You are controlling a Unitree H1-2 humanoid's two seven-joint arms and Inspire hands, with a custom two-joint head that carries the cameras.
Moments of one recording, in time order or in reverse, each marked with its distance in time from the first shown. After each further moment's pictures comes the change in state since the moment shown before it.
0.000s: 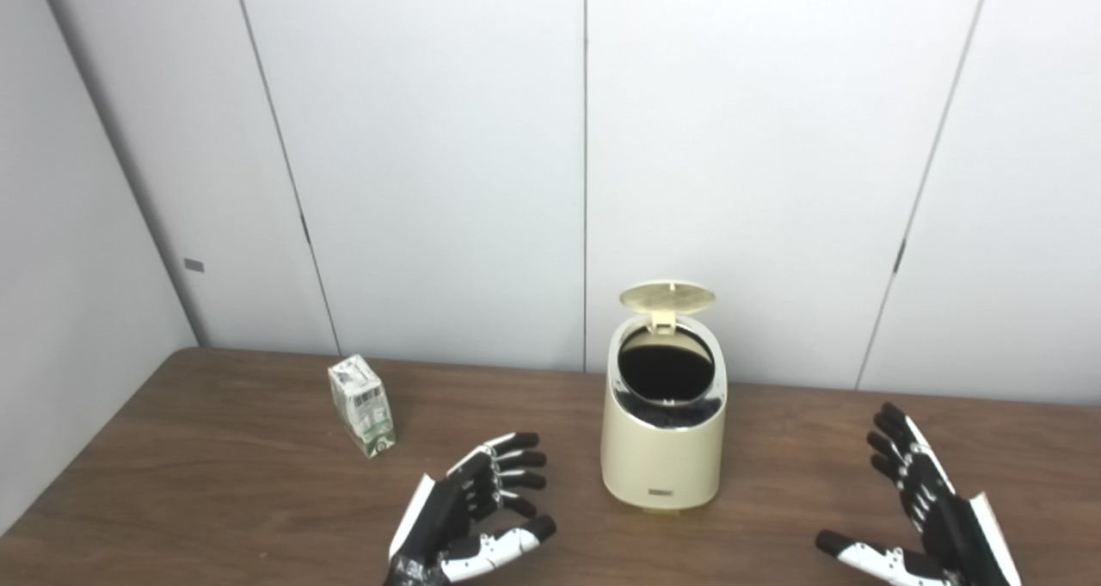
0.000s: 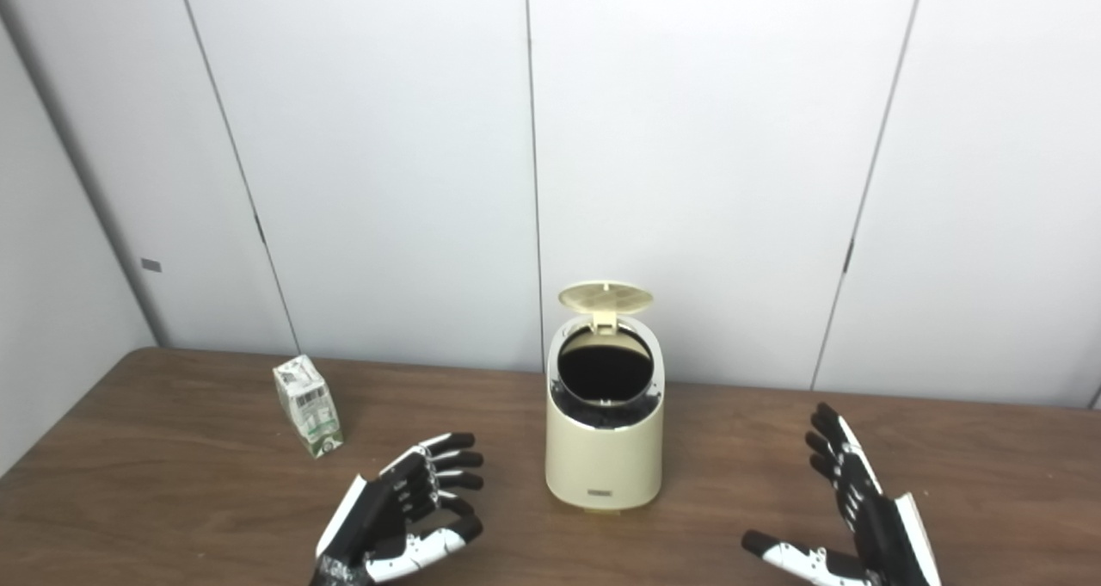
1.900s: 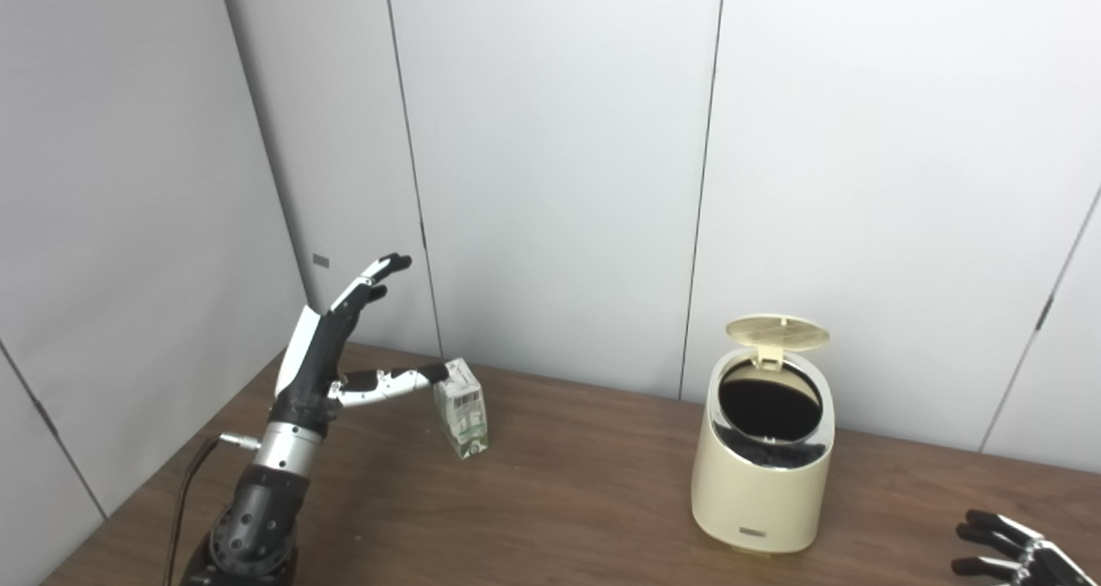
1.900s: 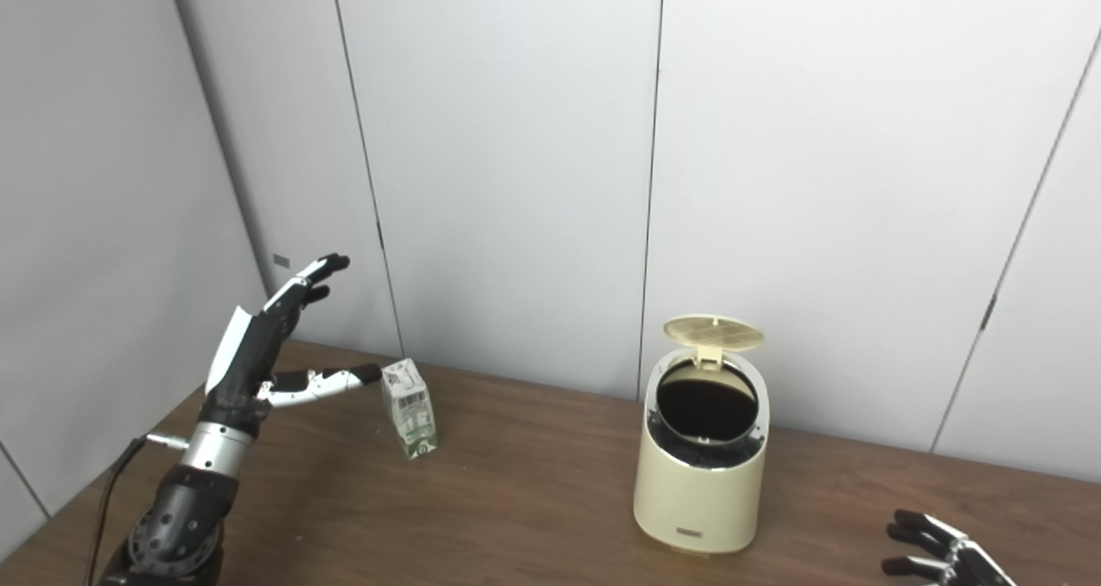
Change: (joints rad) left arm -0.219 0.371 0.303 0.148 0.176 -0.178 0.157; right arm 0.016 0.008 -0.004 -0.031 0.000 0.056 0.000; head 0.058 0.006
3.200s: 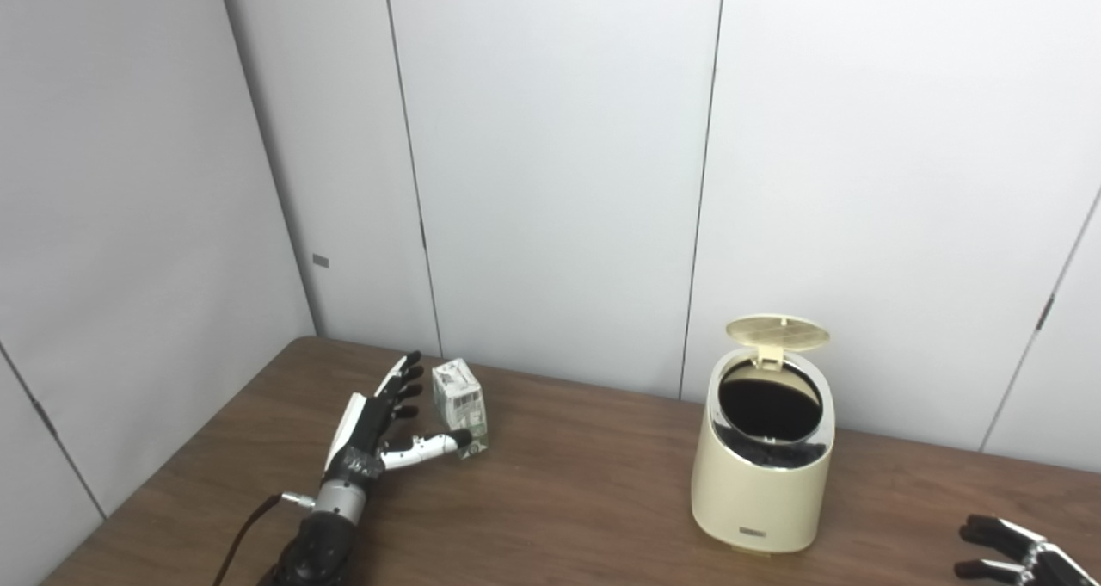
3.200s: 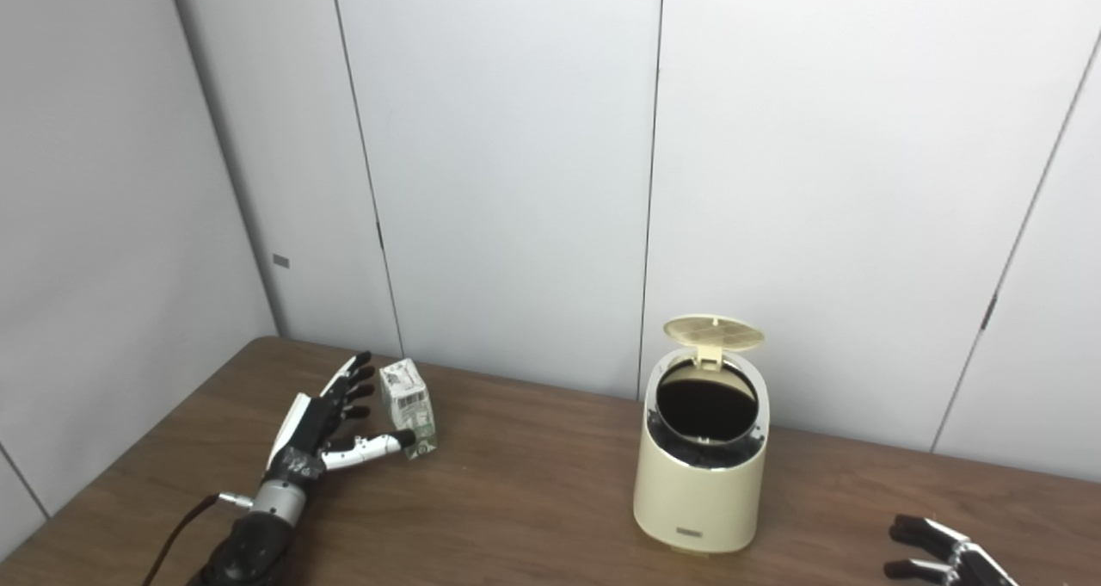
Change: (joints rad) left arm -0.091 -0.056 -0.118 0.492 0.005 0.024 0.090; right arm 0.013 -0.002 0.000 -0.031 0.008 0.029 0.006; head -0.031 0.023
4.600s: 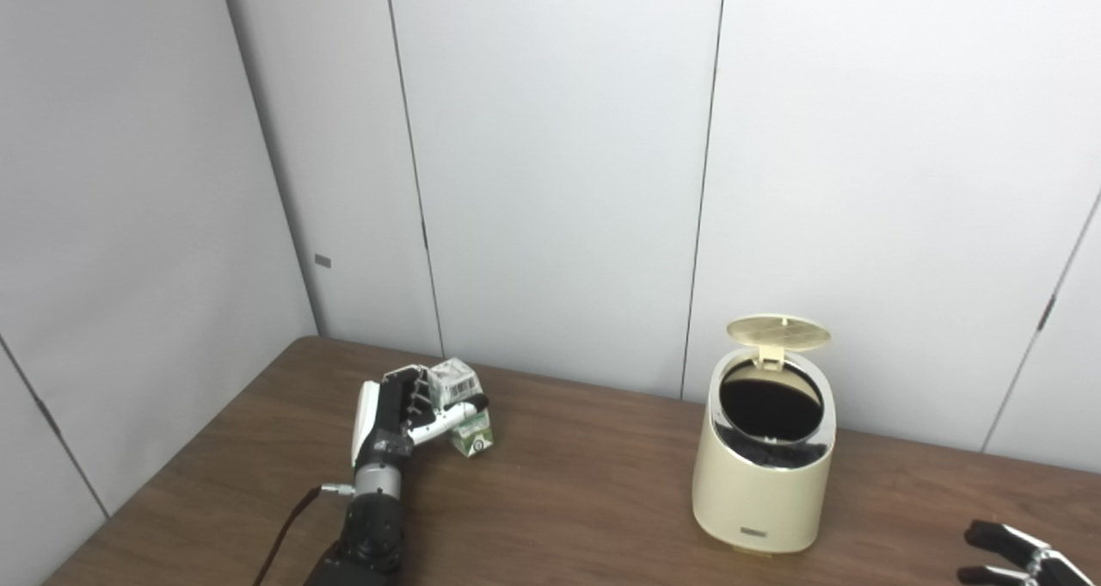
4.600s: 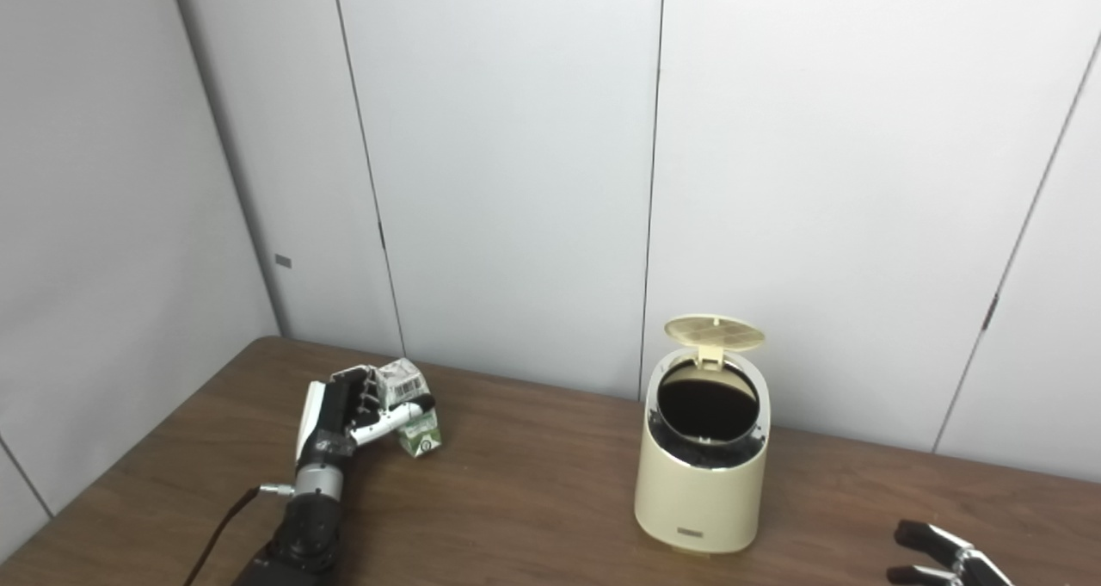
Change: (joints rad) left arm -0.121 -0.070 -0.027 0.142 0.032 0.029 0.266; right arm 0.020 -0.003 -0.001 -0.037 -0.002 0.044 0.005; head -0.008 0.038
